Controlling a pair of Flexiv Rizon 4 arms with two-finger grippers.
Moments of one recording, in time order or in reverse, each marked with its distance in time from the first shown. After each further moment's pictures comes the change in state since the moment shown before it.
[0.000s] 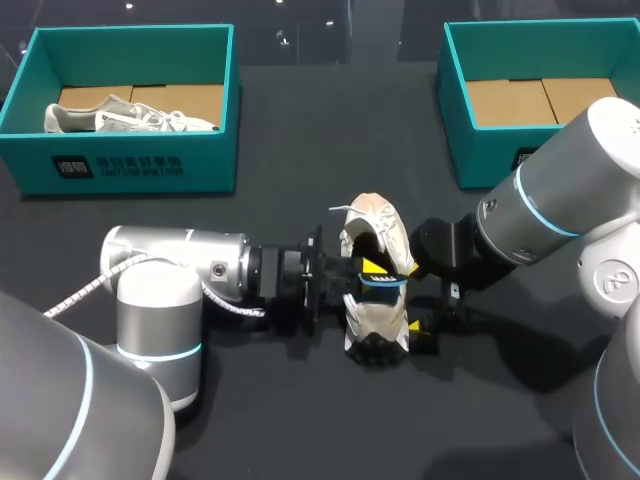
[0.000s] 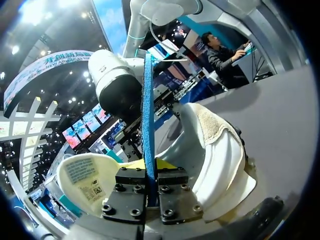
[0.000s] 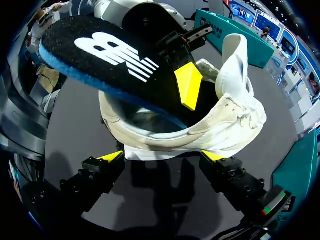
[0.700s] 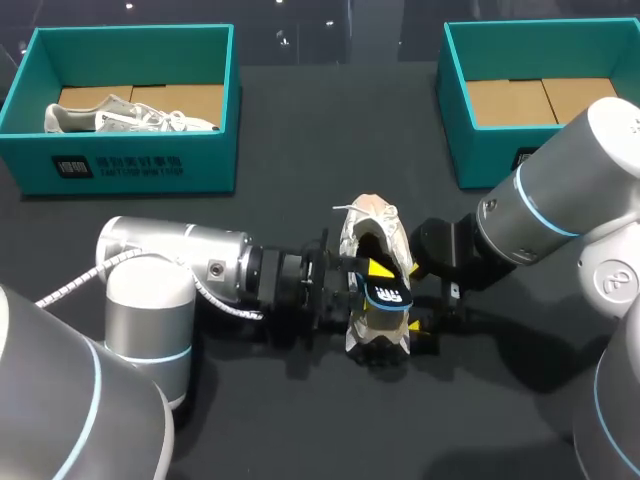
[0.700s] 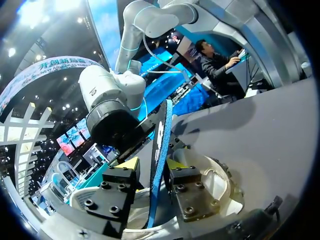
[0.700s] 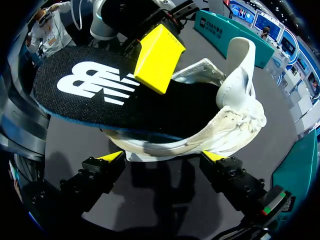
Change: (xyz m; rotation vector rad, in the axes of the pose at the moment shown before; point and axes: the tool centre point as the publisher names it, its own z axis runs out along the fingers) left arm 0.009 -0.043 0.004 0.046 0.066 0.029; right arm 0.000 0.000 0.000 0.000 0.000 0.000
